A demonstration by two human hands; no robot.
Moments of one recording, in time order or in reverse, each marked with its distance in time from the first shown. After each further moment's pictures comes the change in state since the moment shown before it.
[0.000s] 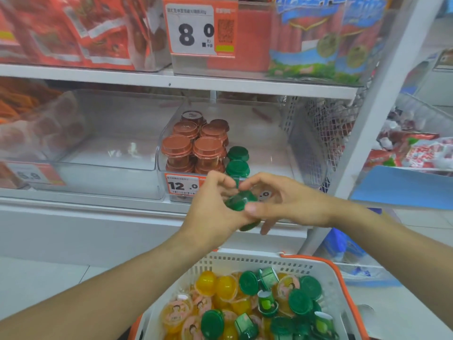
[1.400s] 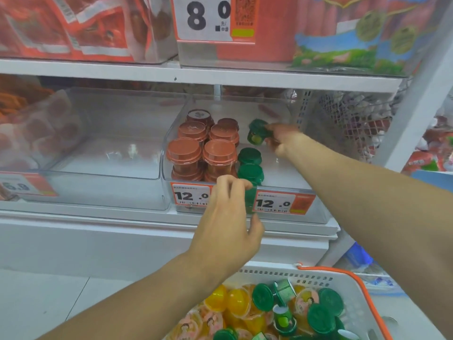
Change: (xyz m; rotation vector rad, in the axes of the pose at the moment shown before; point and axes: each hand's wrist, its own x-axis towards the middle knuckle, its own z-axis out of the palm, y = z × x) left_hand 0.021 -0.027 -0.006 0.577 0.039 0.427; right_hand 0.201 0.016 -0.094 0.623 0.857 0.276
